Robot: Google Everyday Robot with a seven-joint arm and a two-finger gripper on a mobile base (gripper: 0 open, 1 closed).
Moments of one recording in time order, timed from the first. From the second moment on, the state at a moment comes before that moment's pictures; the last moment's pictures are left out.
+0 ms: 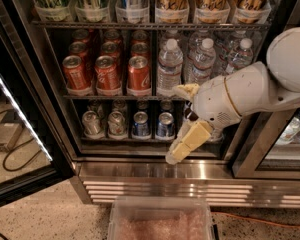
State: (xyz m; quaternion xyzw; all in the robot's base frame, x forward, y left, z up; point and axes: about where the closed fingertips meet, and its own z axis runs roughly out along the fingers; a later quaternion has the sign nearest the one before) arm 0.461 -0.053 0.865 -0.60 0.68 0.24 0.35
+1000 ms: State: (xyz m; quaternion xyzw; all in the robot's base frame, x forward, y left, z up) arm 0.530 -0.031 0.857 -0.54 0.69 0.19 0.44
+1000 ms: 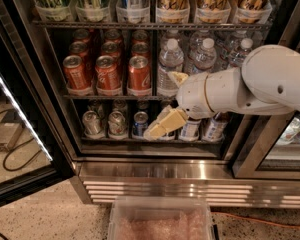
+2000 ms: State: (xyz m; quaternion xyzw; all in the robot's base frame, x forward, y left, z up) arm 0.527 -0.040 0.848 -0.55 0.70 0.19 0.41
